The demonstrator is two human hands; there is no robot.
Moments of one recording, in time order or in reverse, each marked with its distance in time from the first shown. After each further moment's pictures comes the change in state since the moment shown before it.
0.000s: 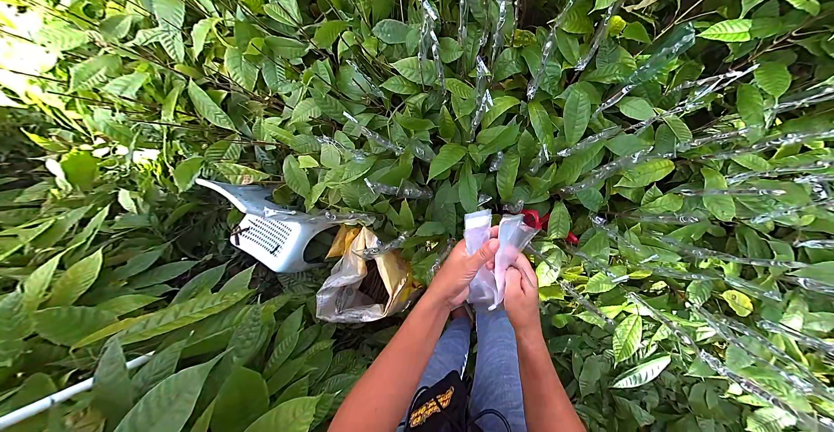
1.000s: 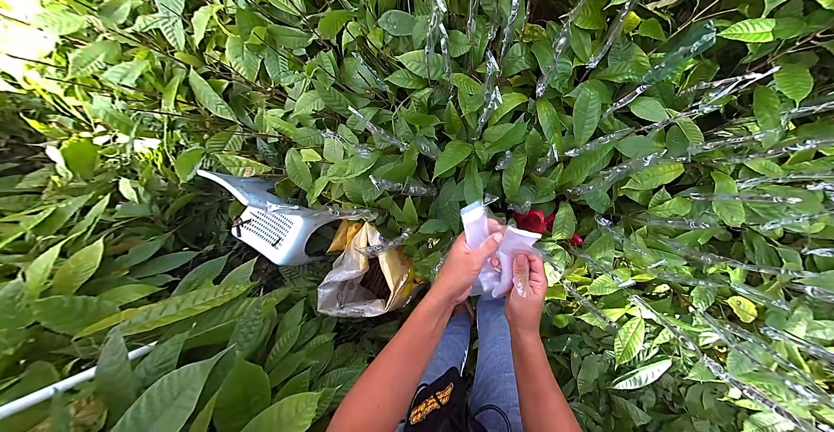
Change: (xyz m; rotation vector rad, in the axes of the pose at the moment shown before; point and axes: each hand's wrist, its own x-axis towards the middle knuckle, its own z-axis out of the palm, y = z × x) left_hand 0.007 0.009 0.000 0.075 0.073 0.098; right_hand 0.006 0.015 0.021 0.494 0.163 -0.090
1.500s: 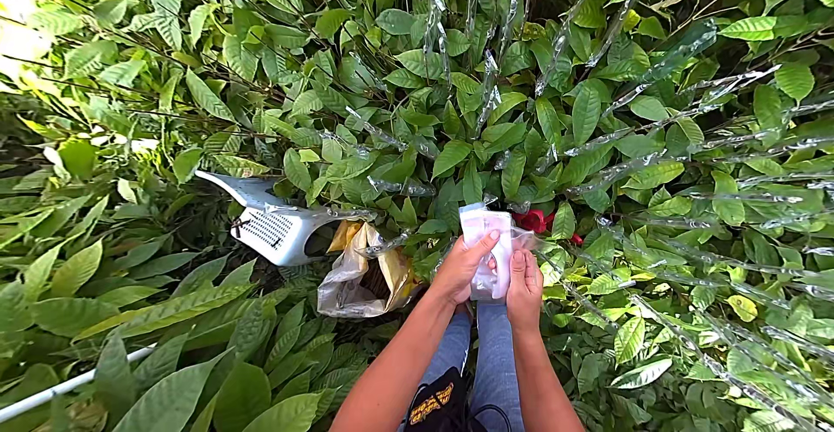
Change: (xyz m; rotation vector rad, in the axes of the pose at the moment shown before) left_hand -0.001 0.005 0.004 -0.128 0.081 -0.177; right_hand 0.003 -0.022 0.009 -0.216 -0.090 0.038
